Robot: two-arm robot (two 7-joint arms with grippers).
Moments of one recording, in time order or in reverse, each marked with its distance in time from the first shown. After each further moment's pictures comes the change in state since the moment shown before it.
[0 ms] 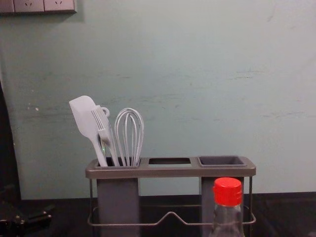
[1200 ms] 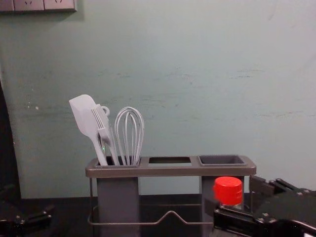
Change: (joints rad) left arm 0.000 0.000 0.000 0.000 0.000 0.000 0.000; right arm 0.143 -0.264 -0.083 0.066 0.064 0.017 0.180
